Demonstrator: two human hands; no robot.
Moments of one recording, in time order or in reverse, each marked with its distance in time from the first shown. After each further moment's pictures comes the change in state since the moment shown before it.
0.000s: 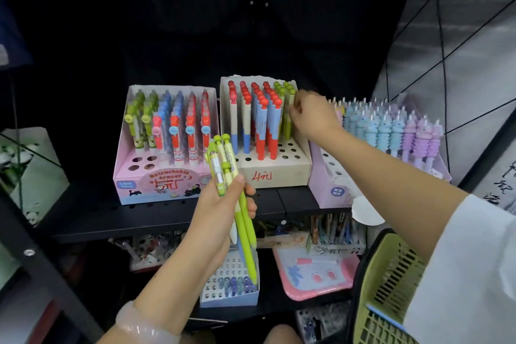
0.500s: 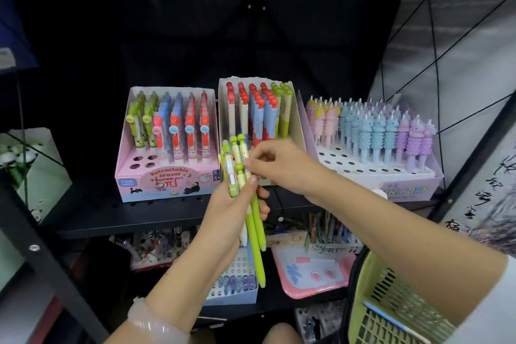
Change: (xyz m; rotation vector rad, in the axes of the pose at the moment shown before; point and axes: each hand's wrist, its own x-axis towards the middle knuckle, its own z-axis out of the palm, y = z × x) left_hand -0.008 -0.002 0.015 0.012 -0.033 -0.031; right_hand -0.101 -0.061 -0.030 0.707 -0.524 0.024
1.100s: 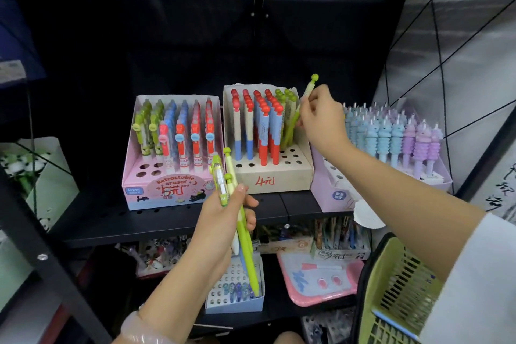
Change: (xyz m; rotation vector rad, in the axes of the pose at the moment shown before) left_hand 0.006 -0.004 -0.021 0.040 0.086 -0.025; right_hand 0.064 0.031 -0.057 -0.206 0.734 -0.143
